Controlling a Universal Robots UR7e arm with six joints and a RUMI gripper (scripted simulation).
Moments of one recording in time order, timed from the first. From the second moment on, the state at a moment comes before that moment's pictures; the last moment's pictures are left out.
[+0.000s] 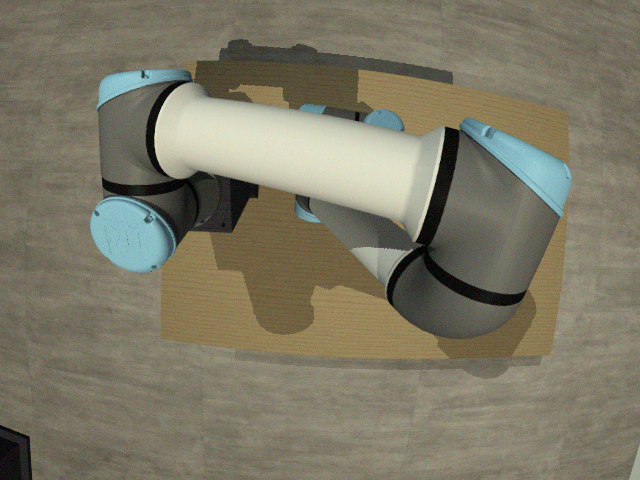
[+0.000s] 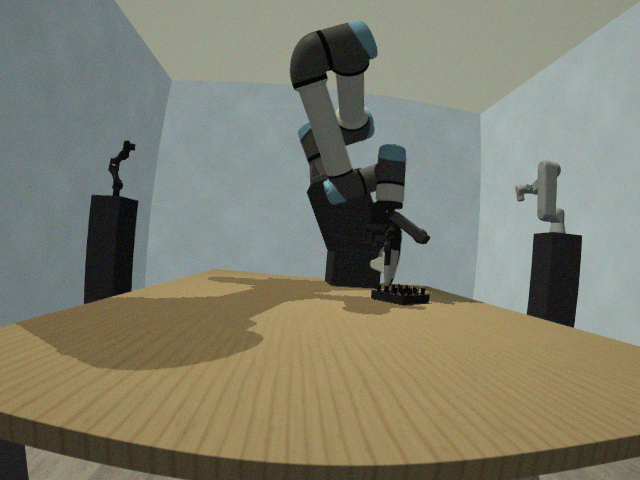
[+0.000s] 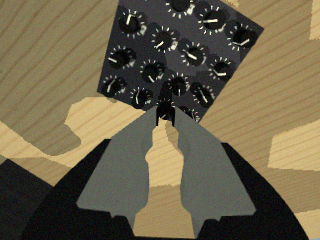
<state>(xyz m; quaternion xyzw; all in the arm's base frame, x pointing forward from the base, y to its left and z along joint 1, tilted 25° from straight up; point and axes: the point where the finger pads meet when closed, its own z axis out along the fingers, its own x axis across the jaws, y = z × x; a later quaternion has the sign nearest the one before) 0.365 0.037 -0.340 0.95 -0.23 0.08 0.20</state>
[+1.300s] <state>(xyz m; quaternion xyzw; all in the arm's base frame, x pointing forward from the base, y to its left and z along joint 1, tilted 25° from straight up) 0.363 0.038 -0.340 0.98 -0.04 0.04 0.21</state>
